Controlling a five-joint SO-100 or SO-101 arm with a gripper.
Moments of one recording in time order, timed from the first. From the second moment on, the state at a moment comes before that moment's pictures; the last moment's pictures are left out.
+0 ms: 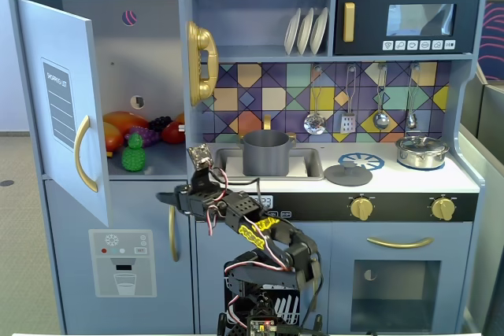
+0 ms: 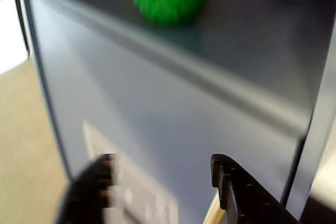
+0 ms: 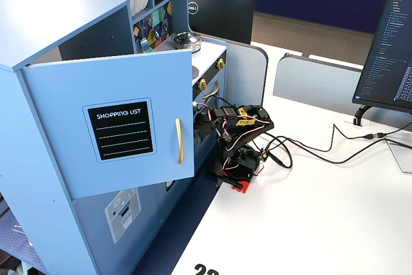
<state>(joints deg) -45.4 160.6 149.0 12.8 -92.8</state>
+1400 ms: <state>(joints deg) -44.9 118.3 123.8 -15.9 -91.6</state>
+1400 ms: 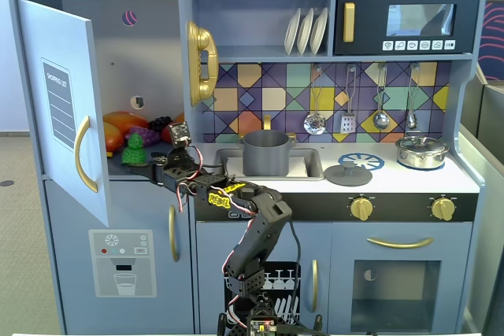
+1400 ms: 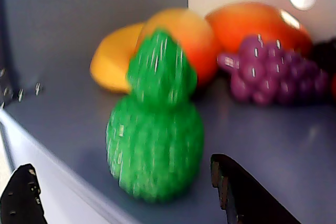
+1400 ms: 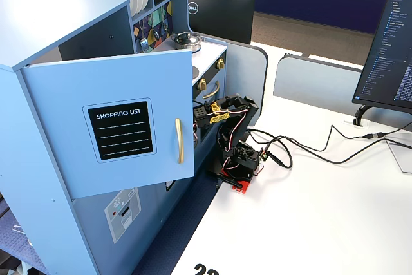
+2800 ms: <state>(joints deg) -48.3 106.1 110.0 -14.1 -99.0</state>
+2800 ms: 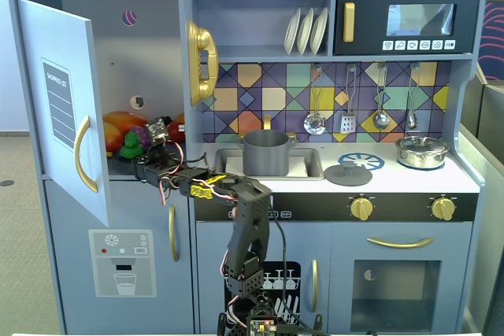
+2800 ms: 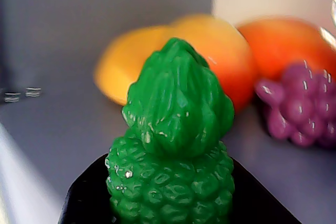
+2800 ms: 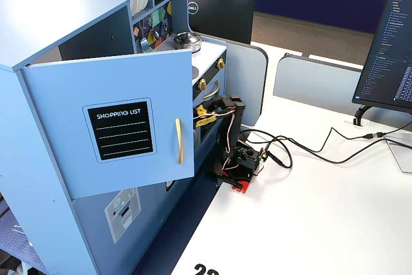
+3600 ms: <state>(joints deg) -40.7 173.7 126.7 30.3 -99.4</state>
